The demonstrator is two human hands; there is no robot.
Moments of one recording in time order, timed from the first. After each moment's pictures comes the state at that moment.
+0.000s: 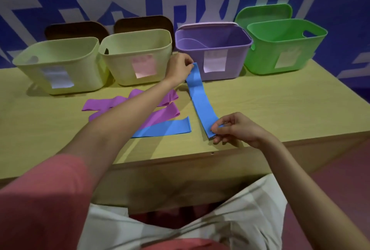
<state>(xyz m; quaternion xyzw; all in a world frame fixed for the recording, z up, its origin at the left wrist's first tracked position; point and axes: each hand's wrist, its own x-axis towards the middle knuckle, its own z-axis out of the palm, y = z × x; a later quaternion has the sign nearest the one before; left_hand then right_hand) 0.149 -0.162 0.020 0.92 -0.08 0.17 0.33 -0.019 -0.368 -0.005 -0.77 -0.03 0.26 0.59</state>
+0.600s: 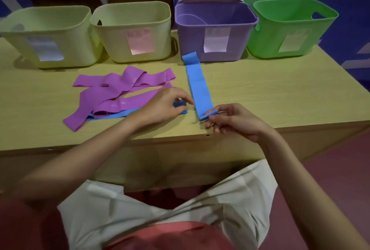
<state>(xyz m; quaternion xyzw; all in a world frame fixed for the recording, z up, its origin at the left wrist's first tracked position) -0.007 -0.132 -0.021 0.91 -0.26 0.02 0.31 -0.034 -0.371 -0.016 -0.72 -0.06 0.29 0.63</state>
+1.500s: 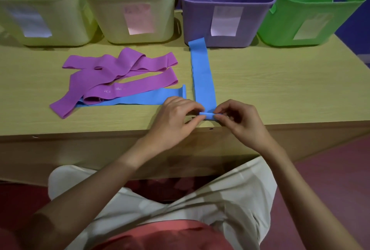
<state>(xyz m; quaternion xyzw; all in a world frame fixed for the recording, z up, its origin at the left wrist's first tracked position) -0.065 -0.167 -0.061 0.91 -0.21 0.17 0.32 -0.049 -0.373 -0.056 -0.83 -0.19 0.03 0.53</state>
